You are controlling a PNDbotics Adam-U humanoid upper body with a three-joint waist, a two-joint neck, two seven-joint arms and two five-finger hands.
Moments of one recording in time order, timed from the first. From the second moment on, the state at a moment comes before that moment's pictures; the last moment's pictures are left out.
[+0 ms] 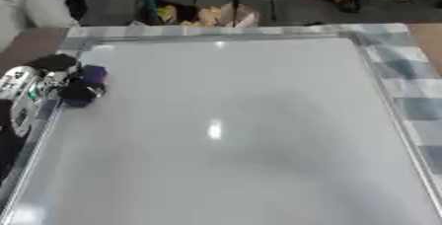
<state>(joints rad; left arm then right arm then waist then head) -0.99 0.55 -0.09 -0.86 -1.14 0.09 -0.46 -0.41 -0.32 -0.06 -1.98 0.22 -0.25 -0.39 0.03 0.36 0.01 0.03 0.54</state>
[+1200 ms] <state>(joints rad) -1.02 0.52 -0.12 -0.85 -1.14 0.04 -0.51 -0.41 -0.32 -0.06 -1.98 0.22 -0.25 -0.39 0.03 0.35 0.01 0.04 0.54</state>
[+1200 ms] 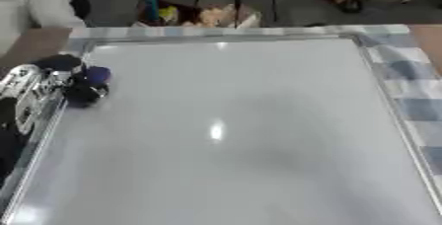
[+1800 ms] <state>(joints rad) -1.07 0.45 -0.15 -0.83 -1.18 0.00 -0.53 -0.41 -0.32 -0.06 -1.98 0.22 -0.25 -0.39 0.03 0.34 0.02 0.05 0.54</state>
